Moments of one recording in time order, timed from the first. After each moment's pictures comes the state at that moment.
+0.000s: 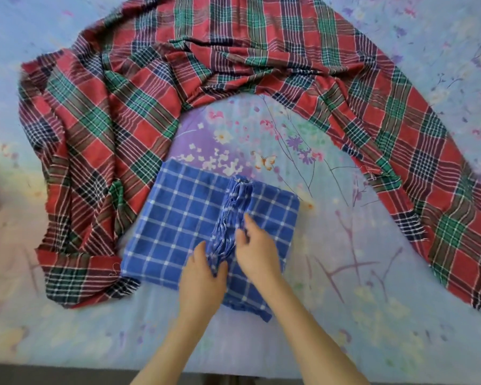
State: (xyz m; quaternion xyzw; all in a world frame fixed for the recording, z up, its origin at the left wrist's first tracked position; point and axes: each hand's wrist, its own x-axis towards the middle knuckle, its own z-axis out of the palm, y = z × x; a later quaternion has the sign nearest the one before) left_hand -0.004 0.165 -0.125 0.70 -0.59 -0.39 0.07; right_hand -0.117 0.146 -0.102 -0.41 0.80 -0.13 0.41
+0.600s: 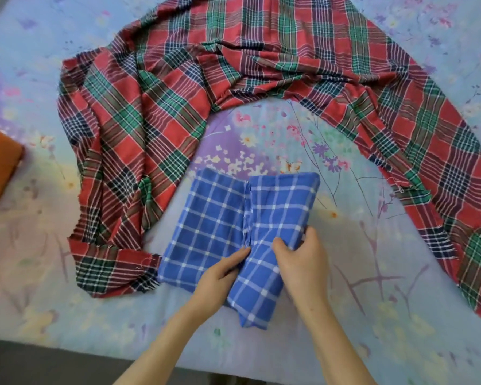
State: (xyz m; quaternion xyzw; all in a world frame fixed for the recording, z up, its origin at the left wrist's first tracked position) left_hand 0.031 0.152 -0.128 0.53 -0.51 -0.67 0.11; right_hand -0.119 0.154 -0.060 -0.28 0.85 -0.29 0.34
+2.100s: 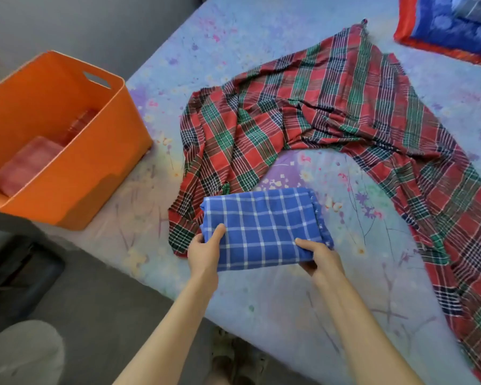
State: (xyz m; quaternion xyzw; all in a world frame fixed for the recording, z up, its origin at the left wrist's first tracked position) left_hand 0.111 0.161 -0.004 0.73 -0.05 -0.53 0.42; right_hand -0.094 0.138 -0.024 -0.03 0.70 -0.39 0.60
